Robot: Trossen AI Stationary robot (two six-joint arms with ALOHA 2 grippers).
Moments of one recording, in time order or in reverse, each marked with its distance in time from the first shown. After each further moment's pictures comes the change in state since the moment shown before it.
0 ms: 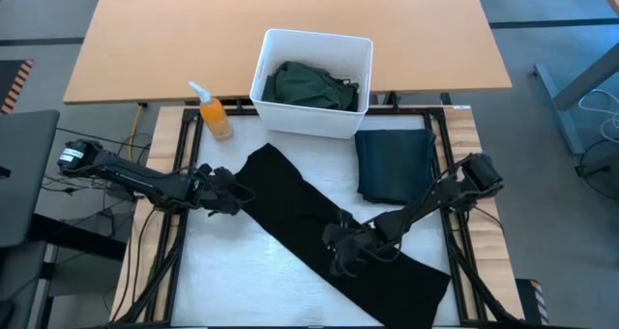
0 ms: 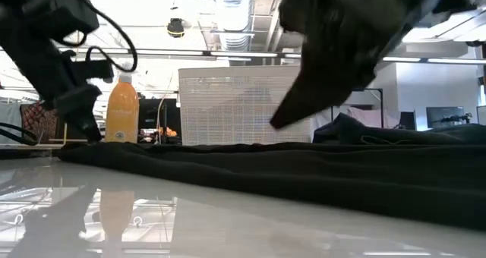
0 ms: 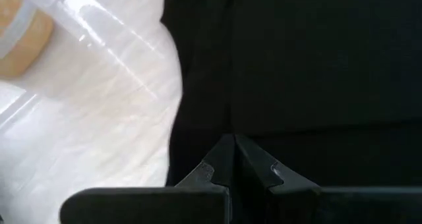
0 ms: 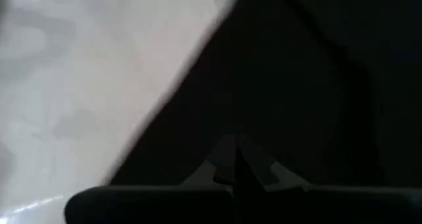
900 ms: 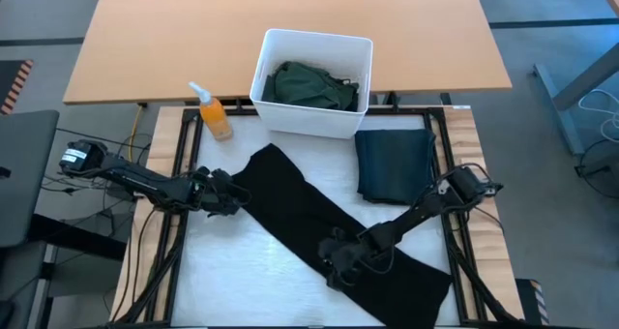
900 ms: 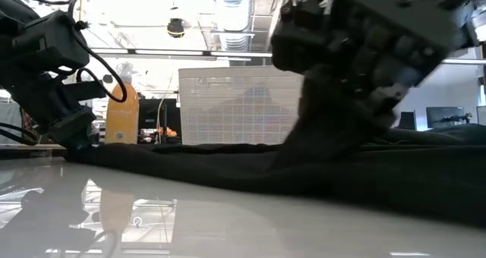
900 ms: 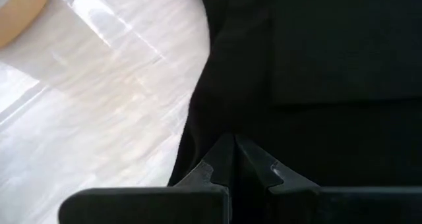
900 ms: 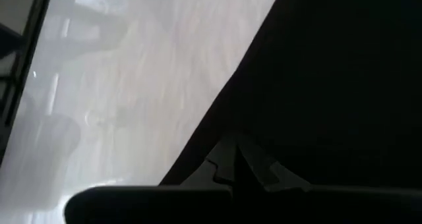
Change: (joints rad) left arm 0.024 0.063 -0.145 0.104 -0.020 -0.079; right arm 0.046 0.173 -0.002 0.181 -0.179 0.108
